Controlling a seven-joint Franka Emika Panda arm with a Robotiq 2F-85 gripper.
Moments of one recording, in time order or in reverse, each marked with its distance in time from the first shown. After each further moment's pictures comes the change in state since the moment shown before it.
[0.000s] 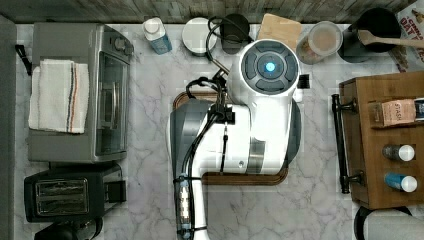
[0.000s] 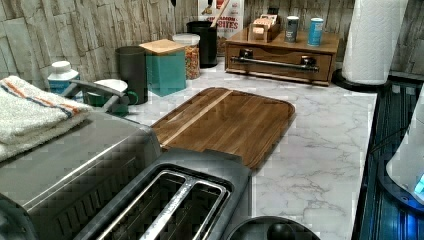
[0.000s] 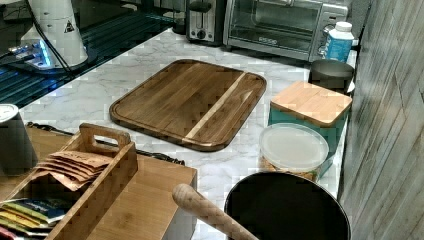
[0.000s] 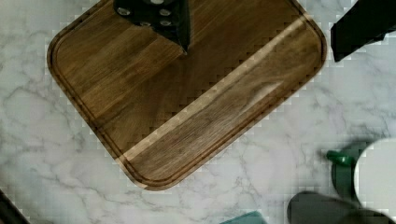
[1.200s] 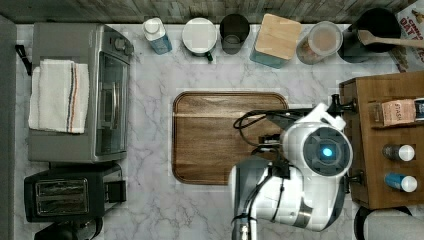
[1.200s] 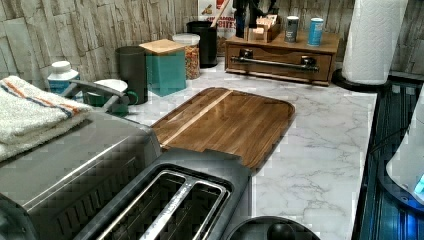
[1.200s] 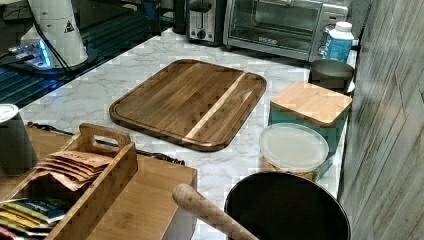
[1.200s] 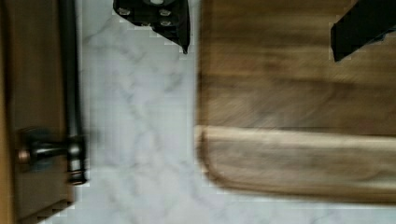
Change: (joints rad) arm -0.085 -0.187 -0.163 -0.439 -0.138 0.340 -0.849
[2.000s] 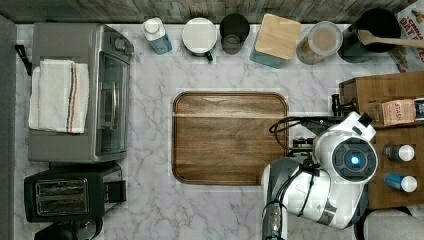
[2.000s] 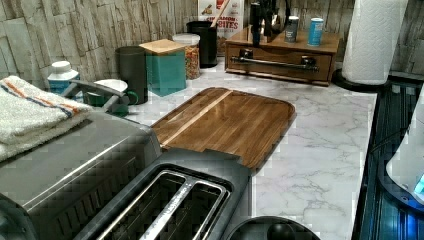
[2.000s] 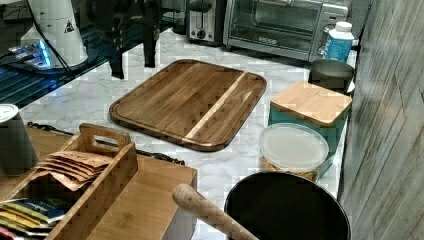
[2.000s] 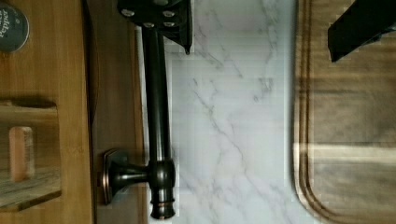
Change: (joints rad) arm -0.119 0.106 -0.034 -0.039 -0.114 0.166 -0.078
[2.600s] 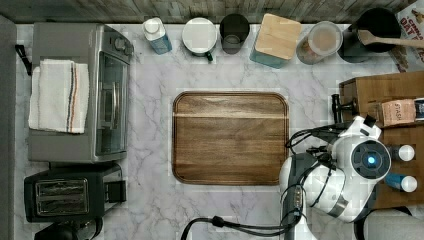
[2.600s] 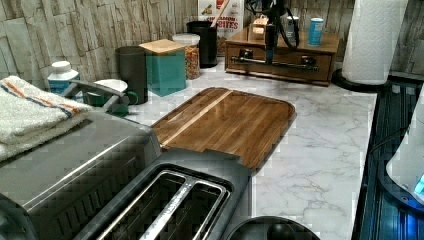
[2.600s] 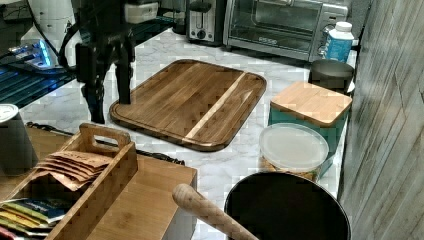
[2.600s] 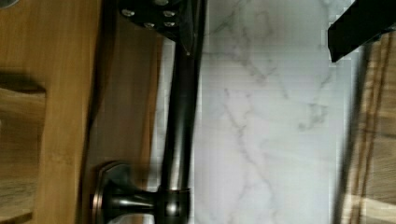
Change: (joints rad) arm -0.030 0.166 -0.080 0.012 0.060 0.151 -0.287
